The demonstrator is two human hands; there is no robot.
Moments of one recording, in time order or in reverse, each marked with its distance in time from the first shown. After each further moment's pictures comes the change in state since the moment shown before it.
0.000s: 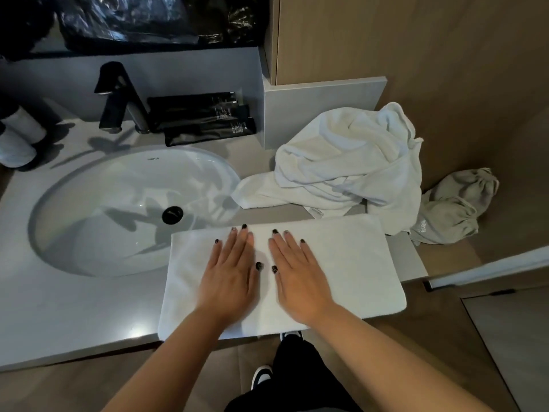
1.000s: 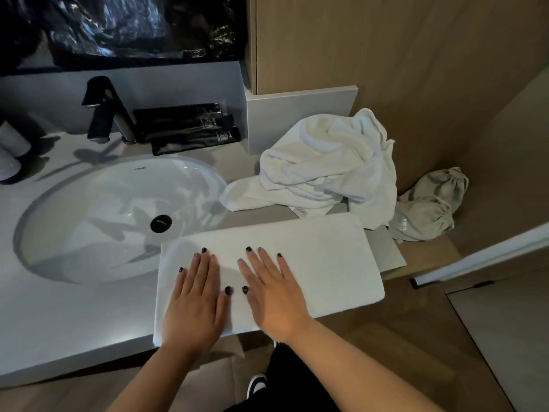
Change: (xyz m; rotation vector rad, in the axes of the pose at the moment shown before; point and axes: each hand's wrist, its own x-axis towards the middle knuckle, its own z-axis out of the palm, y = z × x) left_hand -0.058 -0.019 -0.005 0.045 0.017 -0.048; right_hand -0.022 -0.034 0.000 -0.003 -0.150 -0.003
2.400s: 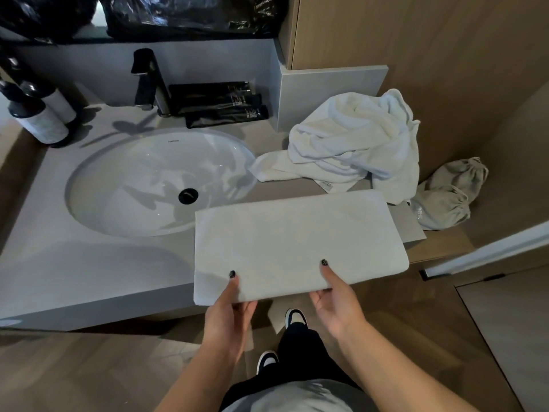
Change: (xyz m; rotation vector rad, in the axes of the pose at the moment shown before) left_hand -0.064 0.045 -0.022 -2.227 0.133 -1.187; right_hand -0.067 -0.007 0.008 2.327 0.456 1.107
